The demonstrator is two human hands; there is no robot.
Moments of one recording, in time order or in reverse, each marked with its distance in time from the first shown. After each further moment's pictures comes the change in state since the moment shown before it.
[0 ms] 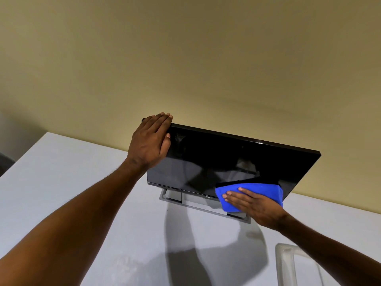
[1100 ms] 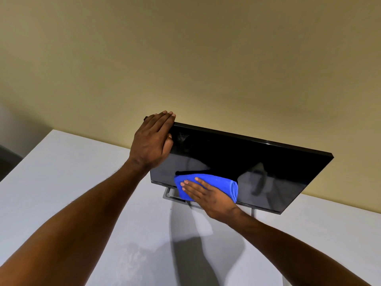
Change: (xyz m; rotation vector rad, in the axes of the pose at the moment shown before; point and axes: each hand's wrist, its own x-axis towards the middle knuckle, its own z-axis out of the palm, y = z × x) left_hand 0.000 -0.001 0.003 -0.031 0.013 0.007; right_hand 0.153 -0.050 -0.020 0.074 -0.018 0.062
